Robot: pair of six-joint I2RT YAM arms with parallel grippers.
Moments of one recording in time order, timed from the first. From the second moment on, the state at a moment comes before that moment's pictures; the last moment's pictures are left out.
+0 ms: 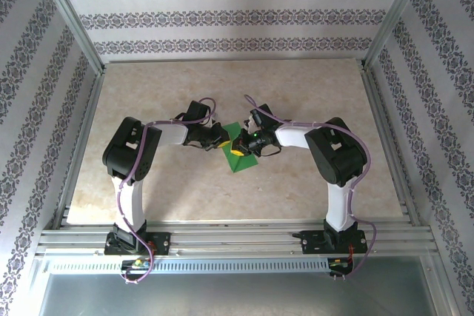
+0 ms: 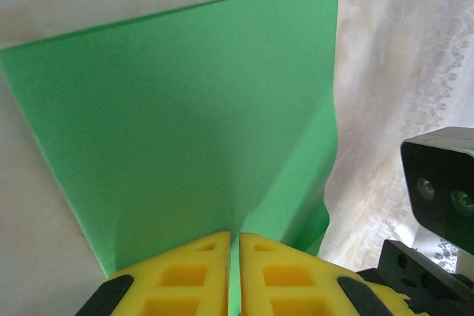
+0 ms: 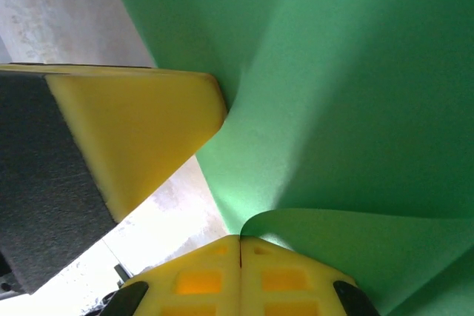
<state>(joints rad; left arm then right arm) -0.38 2.00 1.10 -0.05 0.59 -0.85 0.52 1.98 1.09 -0.13 -0.68 0.91</state>
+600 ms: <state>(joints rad) -0.38 2.00 1.10 -0.05 0.59 -0.86 0.52 2.01 1.10 -0.10 -0.68 0.91</state>
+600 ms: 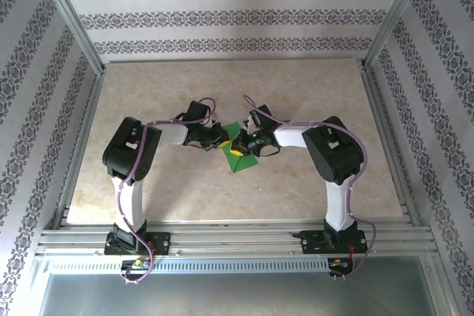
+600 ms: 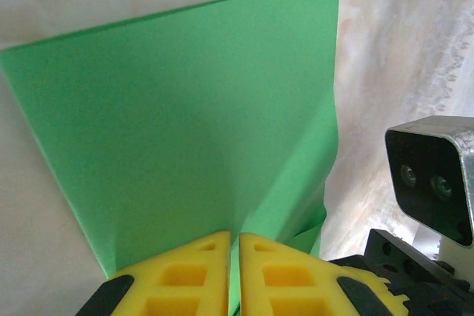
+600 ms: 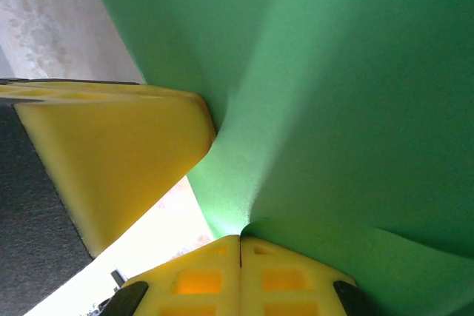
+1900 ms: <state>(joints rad) -0.38 1.99 1.10 -0.05 0.59 -0.86 0.52 1.98 1.08 -0.10 -0.67 0.91</state>
